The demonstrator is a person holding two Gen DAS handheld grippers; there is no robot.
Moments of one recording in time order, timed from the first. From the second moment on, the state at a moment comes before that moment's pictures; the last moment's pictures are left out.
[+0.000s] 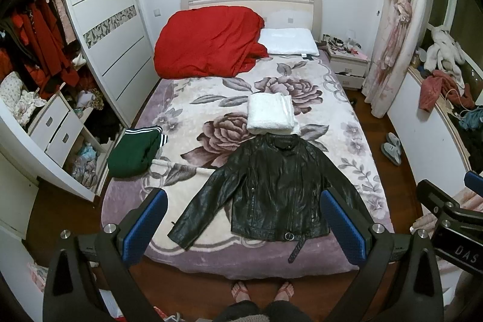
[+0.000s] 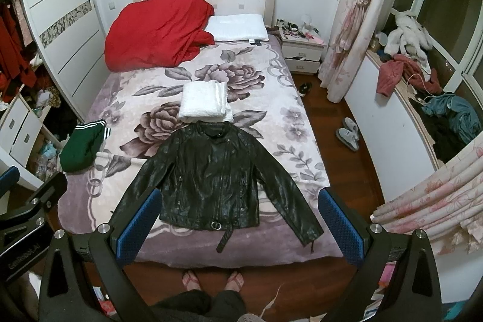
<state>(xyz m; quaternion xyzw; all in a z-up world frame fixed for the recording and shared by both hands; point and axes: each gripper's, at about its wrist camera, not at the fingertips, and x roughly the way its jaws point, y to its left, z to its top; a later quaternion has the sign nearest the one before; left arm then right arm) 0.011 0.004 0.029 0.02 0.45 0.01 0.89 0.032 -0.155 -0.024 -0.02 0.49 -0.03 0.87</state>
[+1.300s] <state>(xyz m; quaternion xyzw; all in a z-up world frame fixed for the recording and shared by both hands) 0.018 -0.006 0.029 0.02 0.44 0.01 0.90 0.036 -0.157 -0.019 -0.01 0.49 -0.03 0.87</state>
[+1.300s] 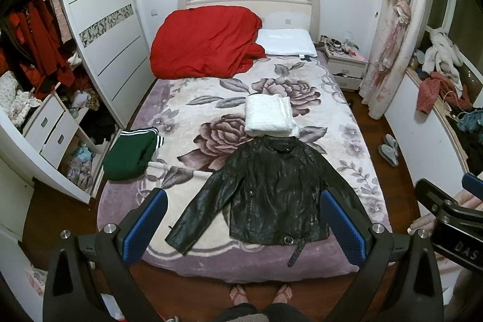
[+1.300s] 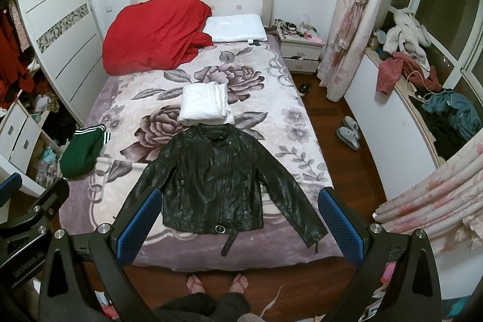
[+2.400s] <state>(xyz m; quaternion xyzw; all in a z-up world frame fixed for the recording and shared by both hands) 0.207 -0.146 -0.448 0.21 0.62 0.10 0.75 -0.048 -0.530 -0.747 0.71 0.38 -0.36 0.48</state>
